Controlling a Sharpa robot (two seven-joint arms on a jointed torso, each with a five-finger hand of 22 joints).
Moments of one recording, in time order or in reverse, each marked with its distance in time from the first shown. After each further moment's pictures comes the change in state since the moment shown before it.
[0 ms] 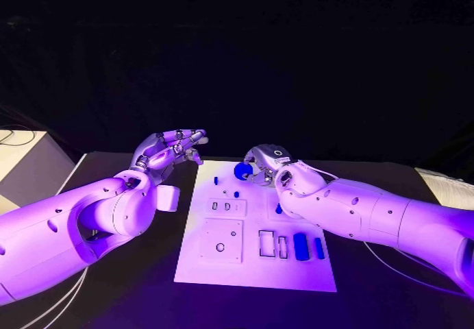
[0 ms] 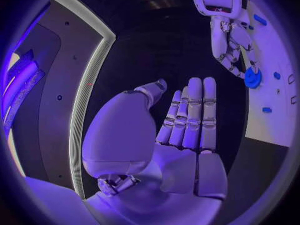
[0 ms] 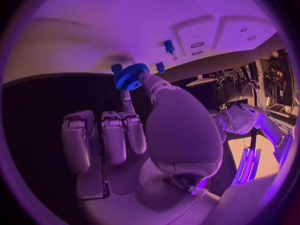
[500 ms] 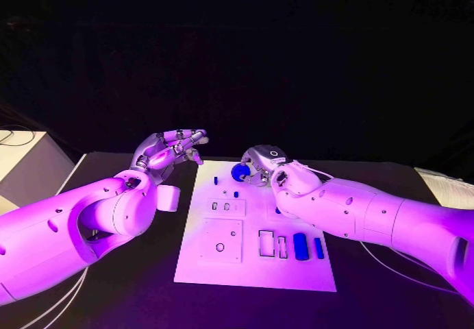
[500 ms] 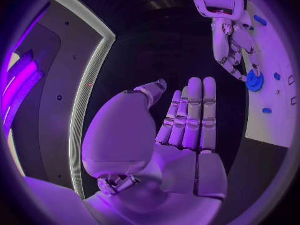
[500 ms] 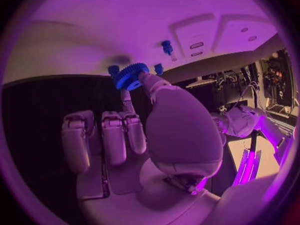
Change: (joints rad) left arm 0.000 0.001 0.000 0.000 -0.002 0.001 -0.001; left_hand 0.000 0.000 0.000 0.000 0.000 0.000 0.000 0.000 0.000 0.000 0.000 0.000 0.000 0.000 0.000 0.004 -0.001 0.000 0.000 0.000 0.005 0.001; right arm -0.001 0.029 -0.003 -0.024 -0.010 0.022 -0.006; right_hand 0.004 -0.004 0.000 0.000 -0.002 -0.001 0.001 0.004 0.000 0.000 0.000 0.000 0.000 0.000 0.000 0.000 0.000 0.000 0.000 0.000 0.000 0.000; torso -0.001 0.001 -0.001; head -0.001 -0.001
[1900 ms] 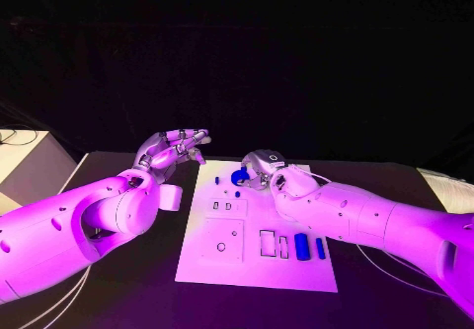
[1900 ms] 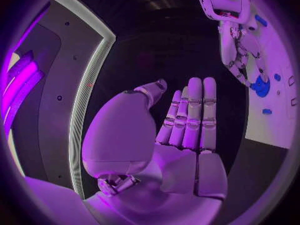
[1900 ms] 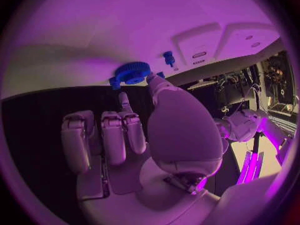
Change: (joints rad) left arm 0.000 0.003 0.000 -0.001 -0.001 0.001 -0.002; left_hand 0.000 0.000 0.000 0.000 0.000 0.000 0.000 0.000 0.000 0.000 0.000 0.000 0.001 0.000 0.000 0.000 -0.001 0.000 0.000 0.000 0.000 0.002; right arm -0.021 0.039 -0.009 -0.067 0.027 0.006 0.018; right_hand -0.041 -0.006 -0.126 0.109 -0.110 -0.123 0.020 -0.084 -0.044 0.000 0.011 0.000 0.000 -0.002 0.013 0.000 0.001 0.000 0.002 0.009 0.000 0.000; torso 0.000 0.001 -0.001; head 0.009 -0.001
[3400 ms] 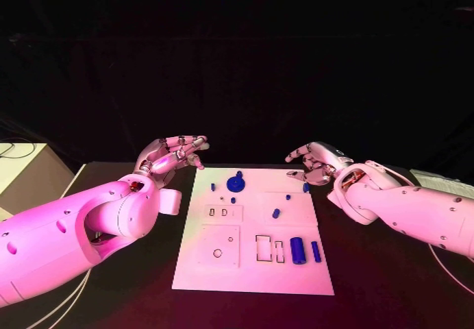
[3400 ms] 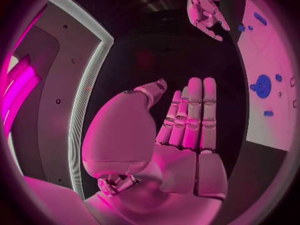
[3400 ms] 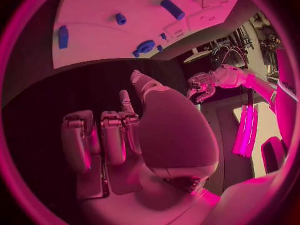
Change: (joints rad) left arm -0.010 0.000 0.000 -0.032 -0.001 0.005 -0.002; left_hand 0.000 0.000 0.000 0.000 0.000 -0.004 0.003 0.000 0.000 0.000 0.000 0.000 0.000 0.000 0.000 0.004 -0.001 0.000 -0.007 0.000 0.004 0.002; right arm 0.060 -0.444 0.026 0.339 0.336 -0.003 0.266; right_hand 0.136 0.011 0.083 -0.128 0.014 0.074 -0.002 0.006 -0.019 0.000 0.000 0.000 0.000 0.001 -0.002 0.000 0.000 0.000 -0.002 0.002 0.000 -0.001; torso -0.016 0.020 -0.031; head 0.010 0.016
